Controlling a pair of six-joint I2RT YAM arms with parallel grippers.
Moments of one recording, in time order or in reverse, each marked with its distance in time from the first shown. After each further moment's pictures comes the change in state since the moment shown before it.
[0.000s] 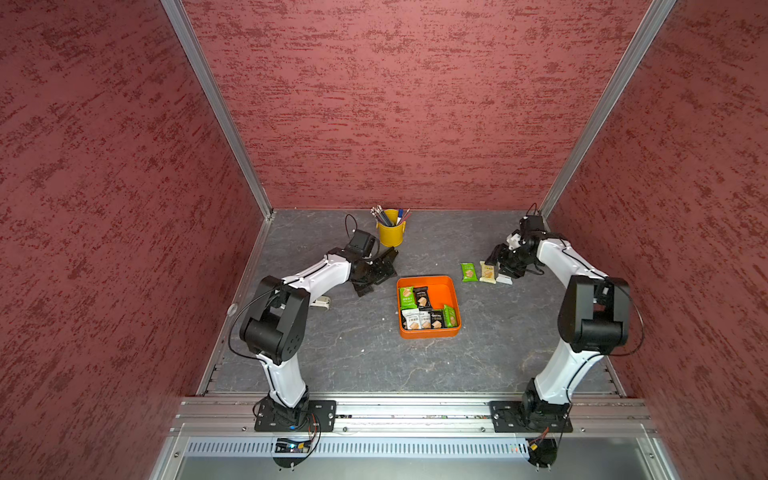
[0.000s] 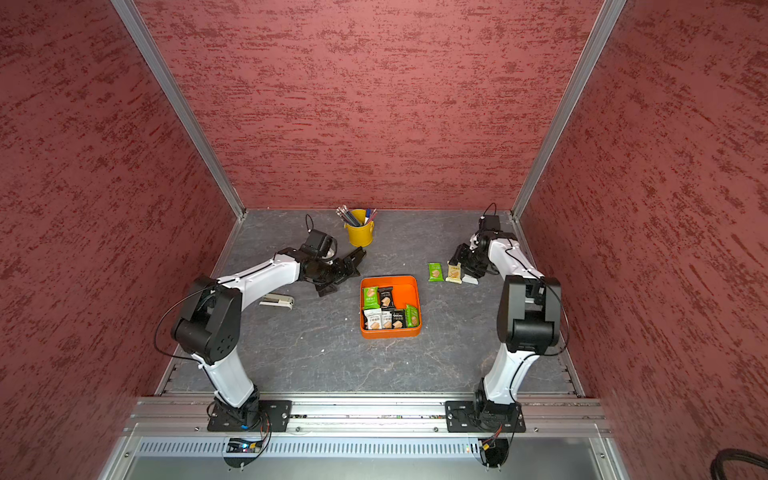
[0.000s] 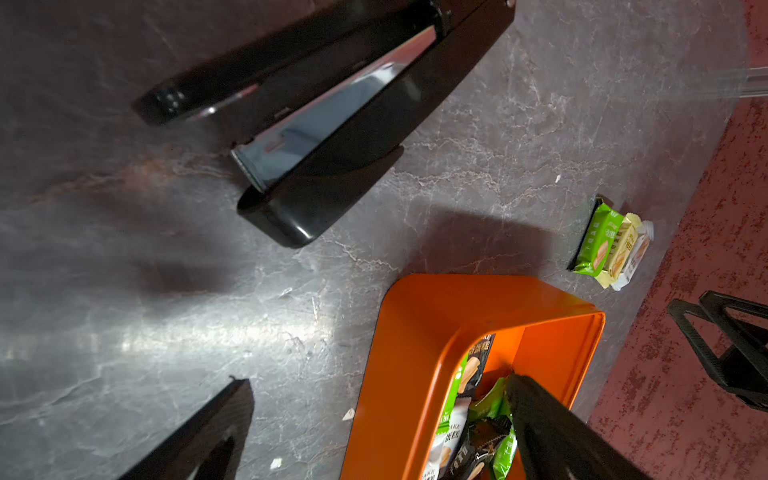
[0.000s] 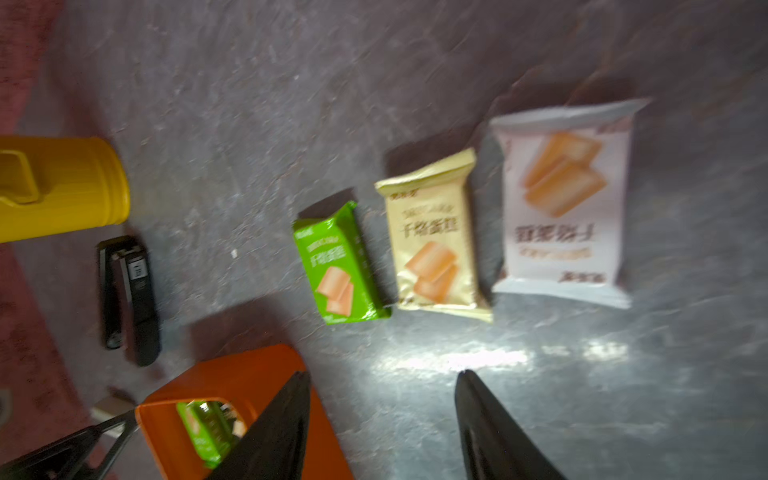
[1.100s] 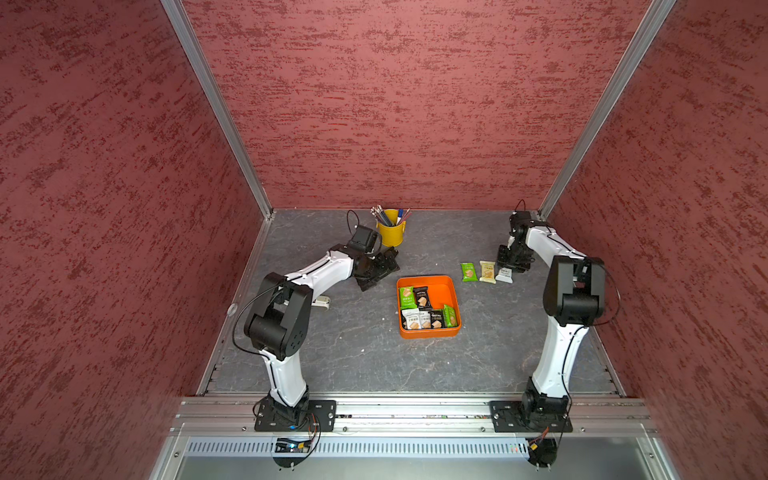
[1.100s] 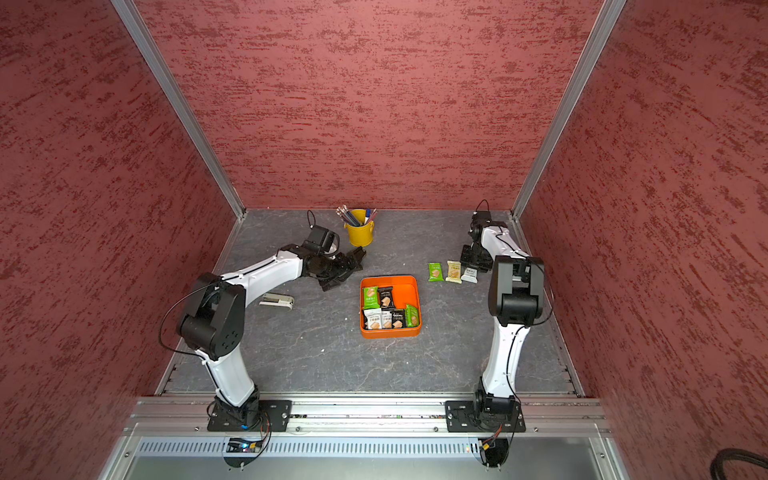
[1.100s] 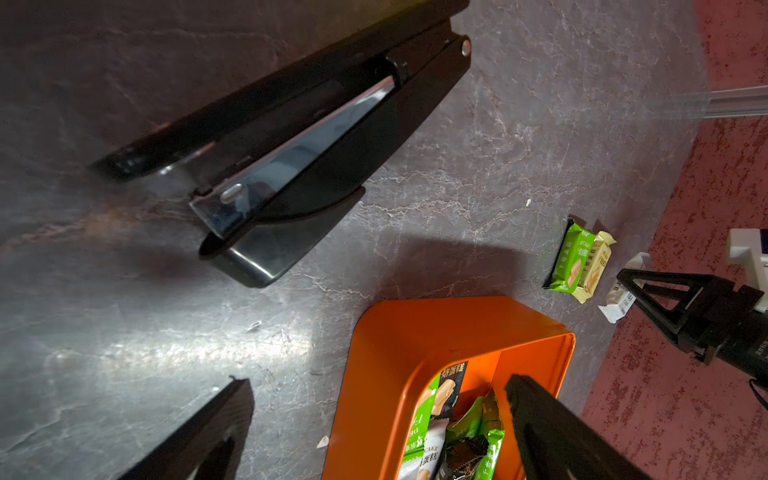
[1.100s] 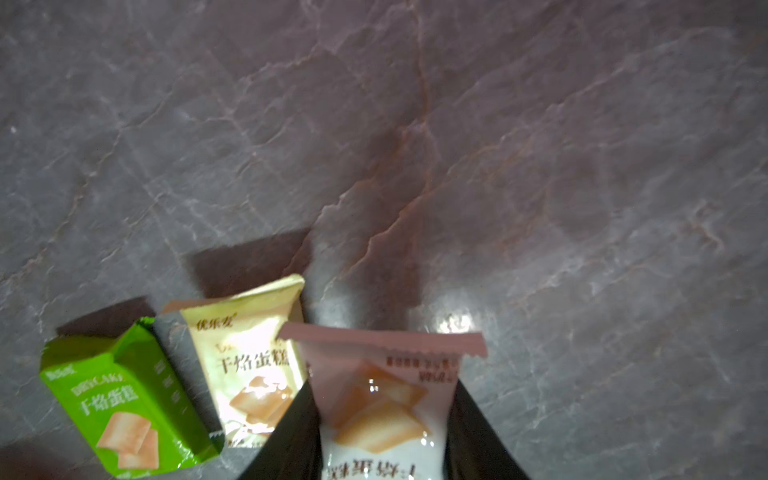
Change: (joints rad) left arm 0.005 0.056 0.064 0.035 -0.006 -0.034; right arm -0.030 0.326 0.331 -0.192 0.429 -0.175
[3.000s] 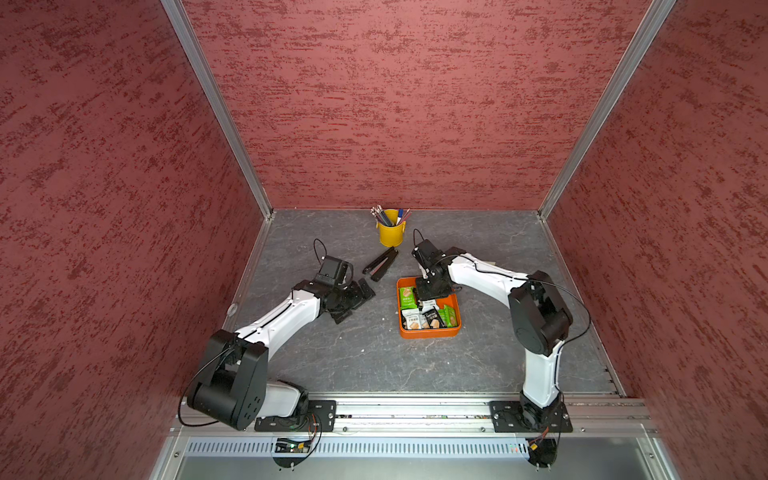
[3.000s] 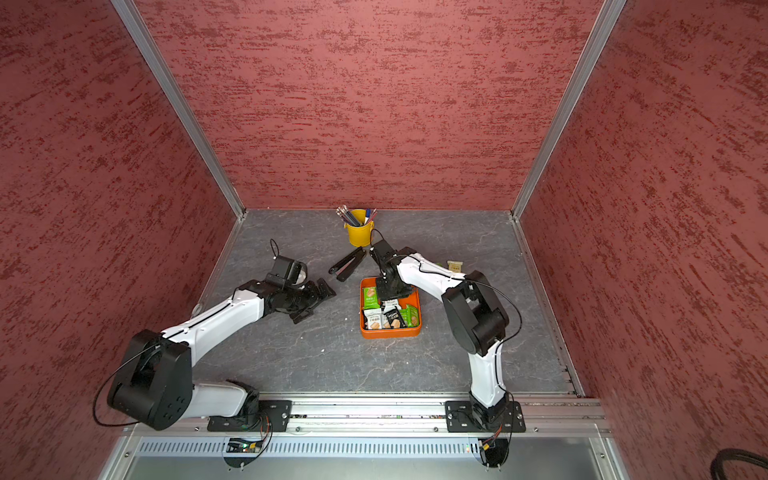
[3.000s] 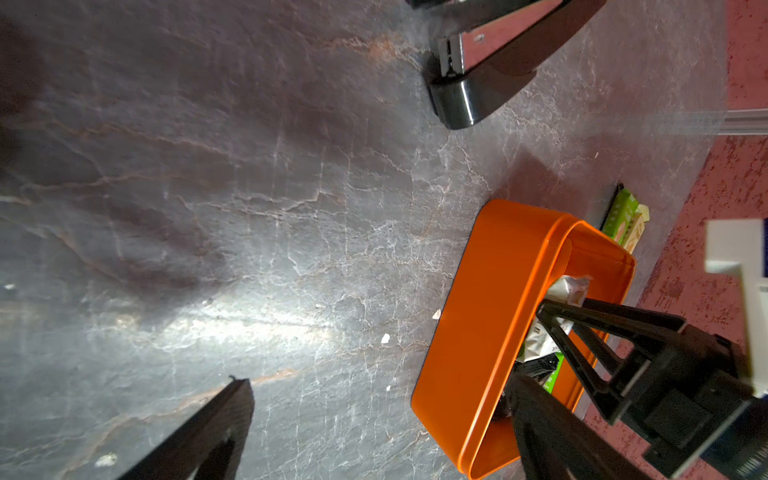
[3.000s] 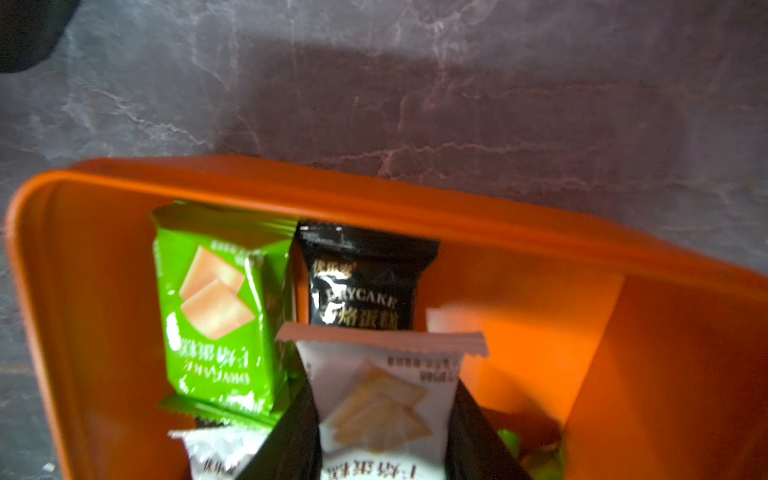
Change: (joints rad) left arm 0.062 -0.449 -0.465 0.006 -0.006 -0.021; right arm 0.732 -0.197 -0.230 0.082 -0.042 0.192
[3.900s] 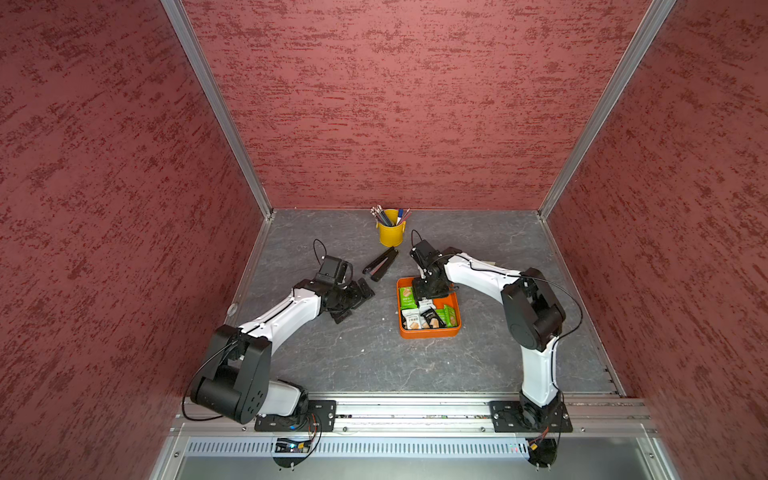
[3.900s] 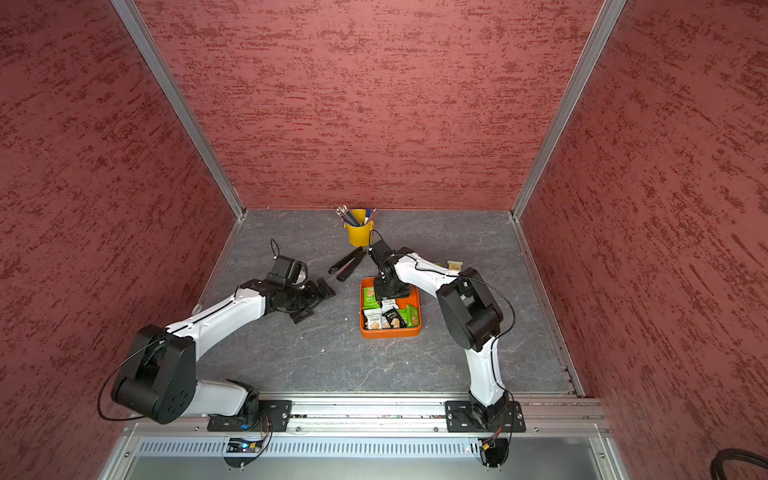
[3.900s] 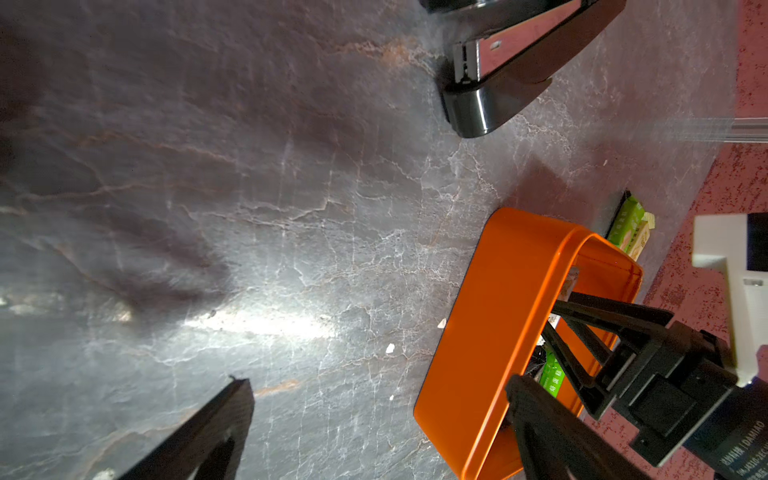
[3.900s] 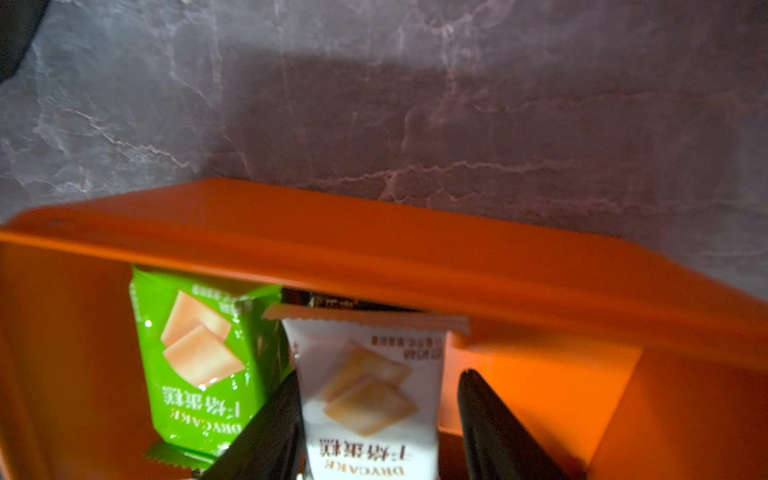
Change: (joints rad) left arm 0.032 0.017 -0.014 0.025 0.011 -0.009; right arm -0.003 0.088 0.044 0.023 0.004 0.011
